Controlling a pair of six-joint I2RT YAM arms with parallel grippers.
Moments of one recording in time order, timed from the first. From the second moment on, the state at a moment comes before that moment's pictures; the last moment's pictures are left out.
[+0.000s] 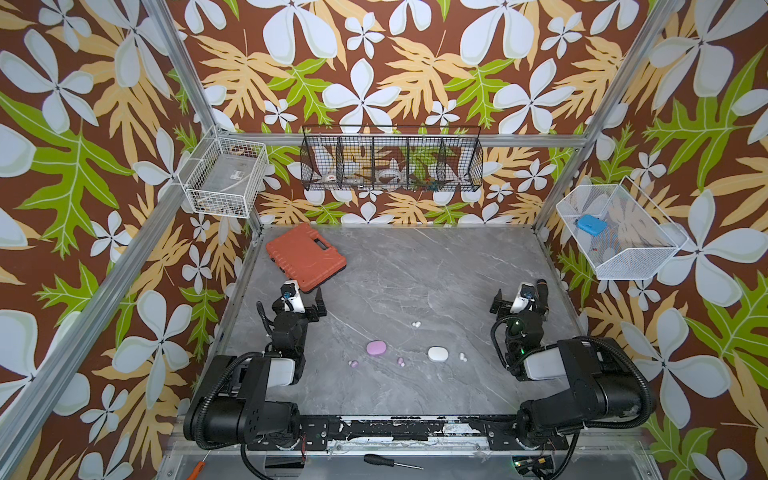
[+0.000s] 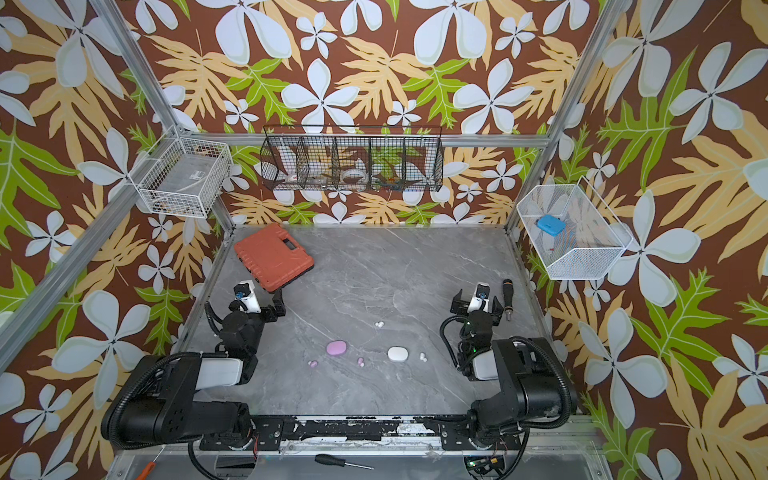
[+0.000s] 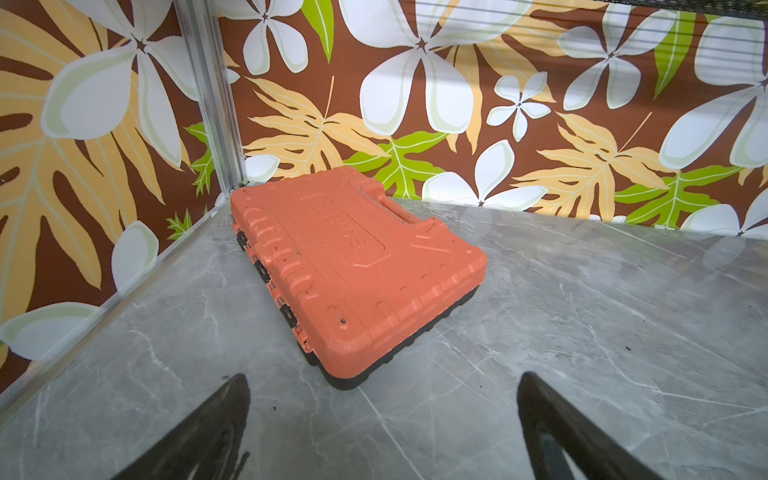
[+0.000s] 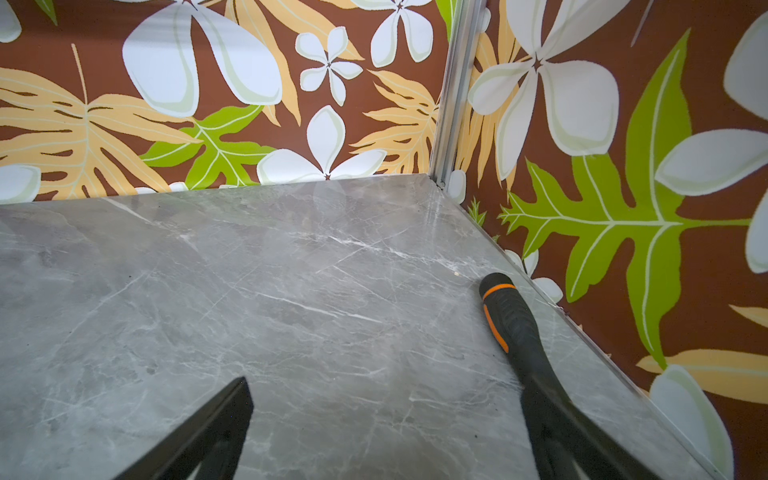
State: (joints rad) left arm -0.05 1.37 0.17 1.08 -0.15 -0.12; right arm 0.04 1.50 0.18 1.17 0.36 0.01
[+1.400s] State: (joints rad) left arm -0.19 0.61 0.60 -0.56 0.19 -0.85; right arm 0.22 0.88 0.69 -0.34 0.15 0.57
